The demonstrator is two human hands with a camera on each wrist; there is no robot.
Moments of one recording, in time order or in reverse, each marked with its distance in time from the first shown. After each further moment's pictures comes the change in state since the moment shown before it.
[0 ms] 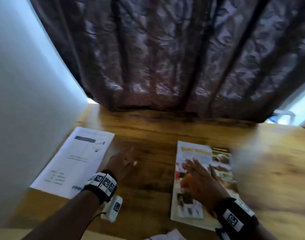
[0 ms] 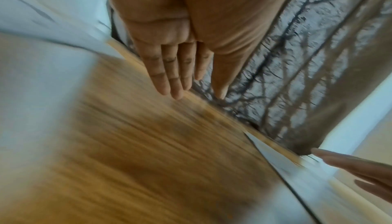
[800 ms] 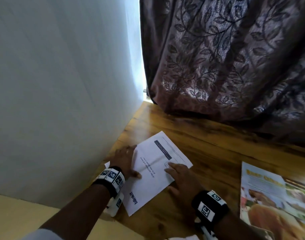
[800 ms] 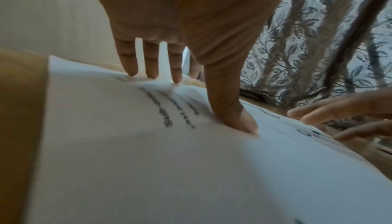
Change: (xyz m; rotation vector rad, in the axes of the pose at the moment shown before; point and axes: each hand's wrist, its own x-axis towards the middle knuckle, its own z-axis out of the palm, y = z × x) left_hand 0.013 -0.173 -0.115 0.523 -0.002 -0.153; right_hand 0.157 -0.224 0.050 -0.026 0.024 -0.347
